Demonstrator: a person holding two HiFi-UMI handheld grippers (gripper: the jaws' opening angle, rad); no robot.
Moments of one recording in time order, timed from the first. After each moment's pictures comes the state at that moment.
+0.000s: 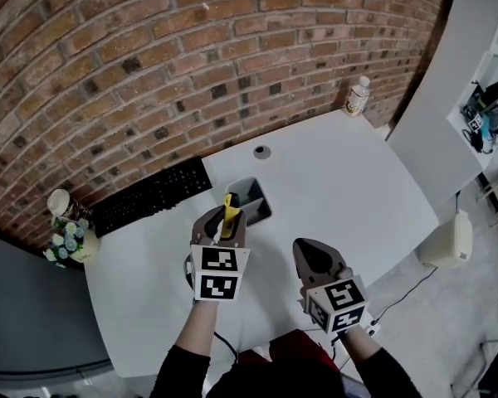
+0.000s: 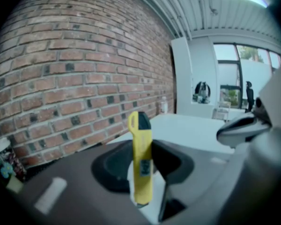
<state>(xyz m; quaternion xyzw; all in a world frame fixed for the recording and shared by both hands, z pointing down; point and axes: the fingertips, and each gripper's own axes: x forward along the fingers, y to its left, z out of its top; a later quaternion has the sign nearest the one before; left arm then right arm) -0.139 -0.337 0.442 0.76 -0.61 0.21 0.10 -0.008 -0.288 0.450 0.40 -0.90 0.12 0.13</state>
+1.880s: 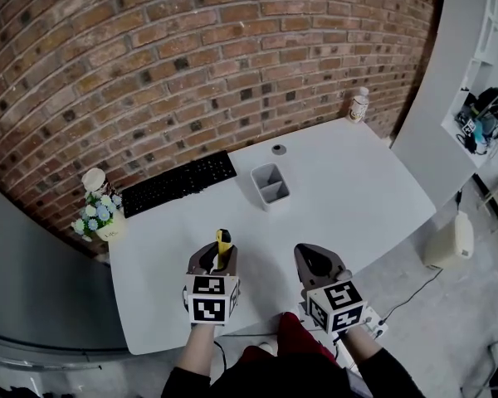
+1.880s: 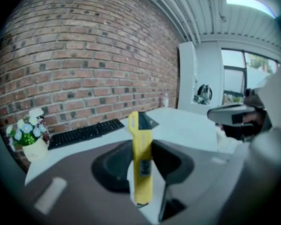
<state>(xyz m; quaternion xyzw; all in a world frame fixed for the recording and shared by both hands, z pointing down) -0.191 -0.164 0.463 0.73 -0.63 0.19 0.15 -0.039 -0.169 0.428 0.39 -0.91 0.09 0.13</state>
